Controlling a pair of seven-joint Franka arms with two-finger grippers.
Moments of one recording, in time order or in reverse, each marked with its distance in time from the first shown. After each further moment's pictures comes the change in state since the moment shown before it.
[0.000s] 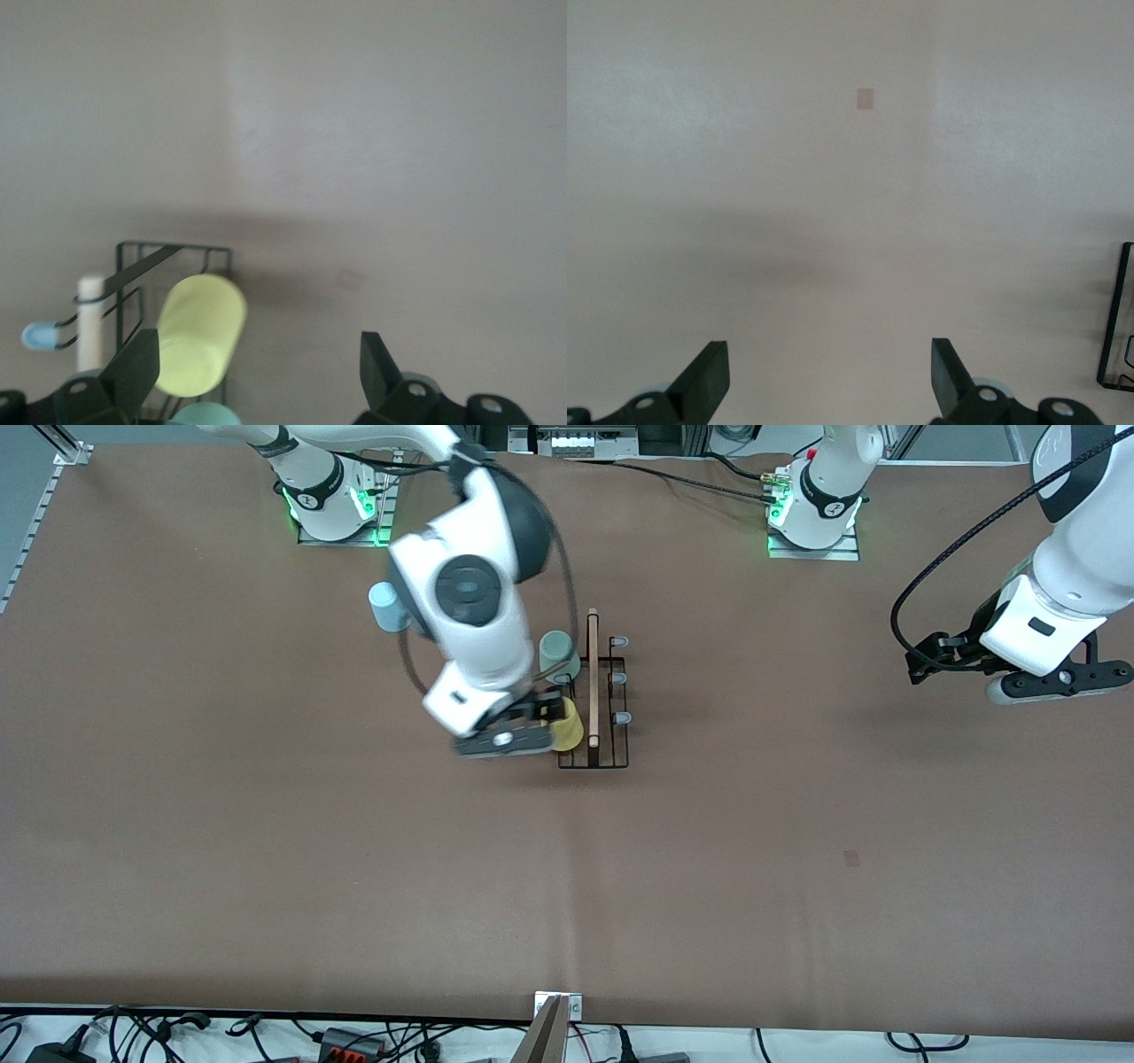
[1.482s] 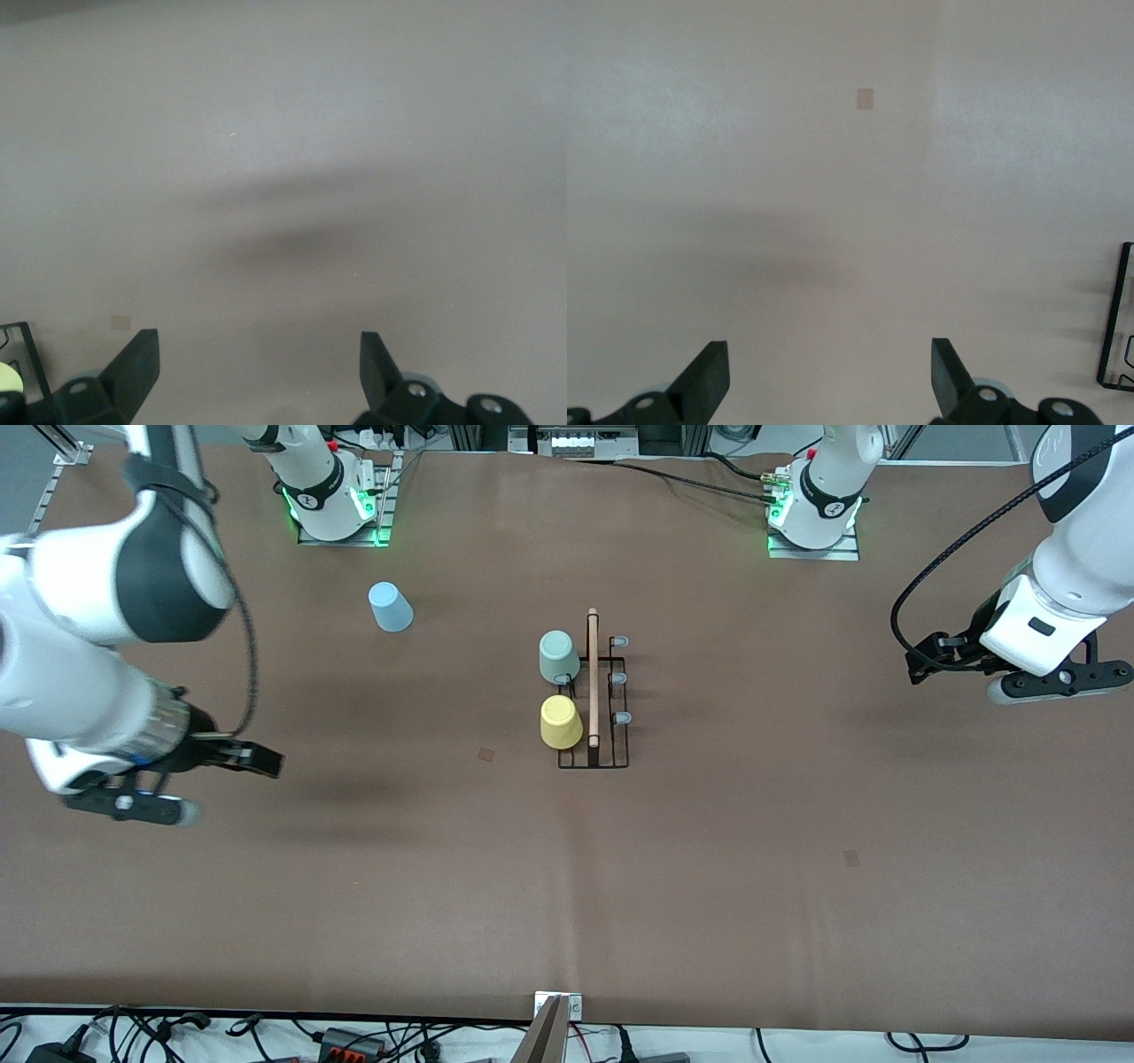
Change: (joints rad) left arm 0.000 0.000 0.000 0.000 0.000 0.000 0.000; right arm -0.439 -0.143 -0.036 0.002 -0.011 -0.220 -0.241
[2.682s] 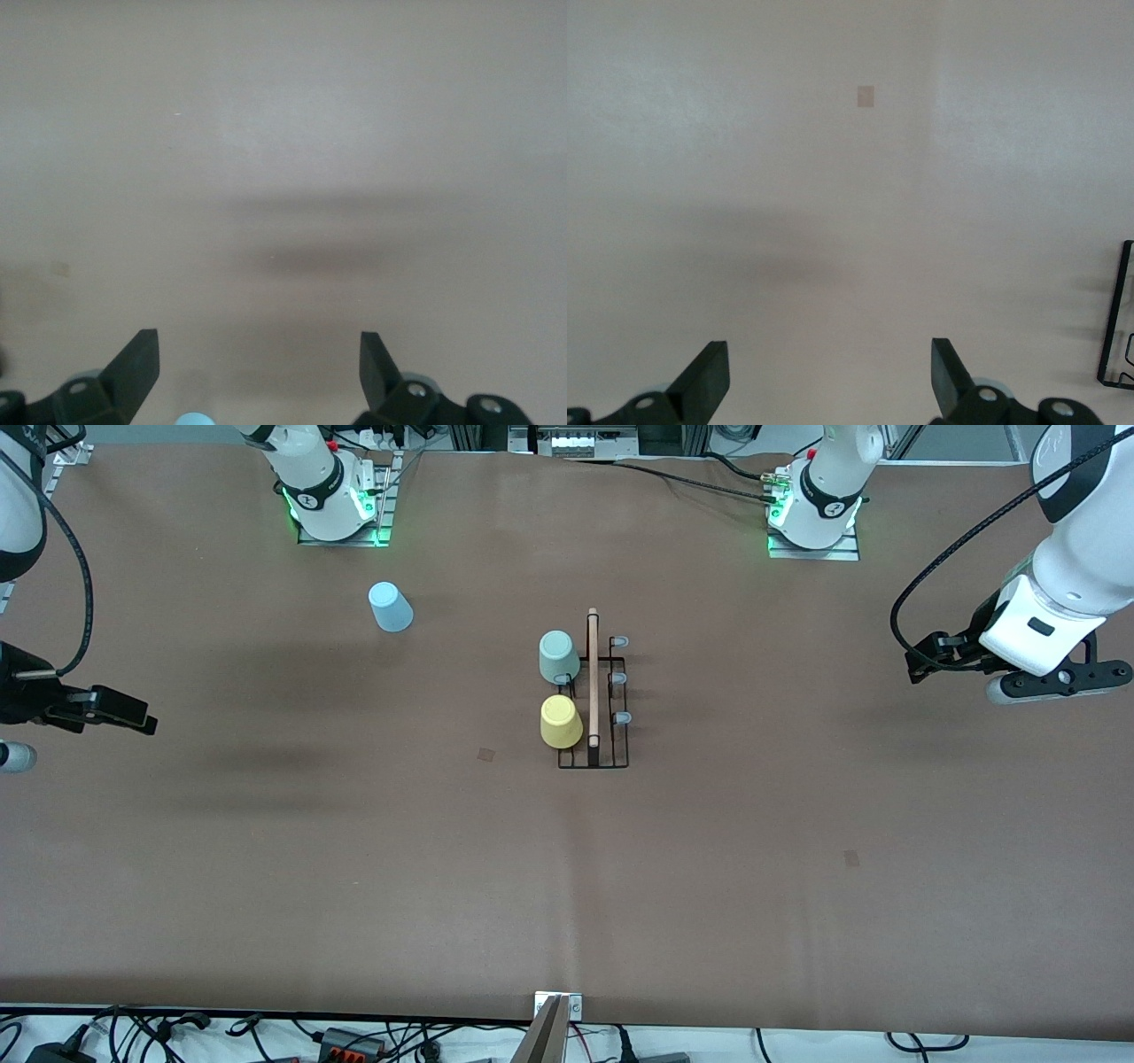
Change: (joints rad) left arm 0.000 0.000 0.000 0.000 0.000 -0.005 0.000; right arm -0.294 -0.190 0.162 -0.168 -0.058 -0.002 -0.316
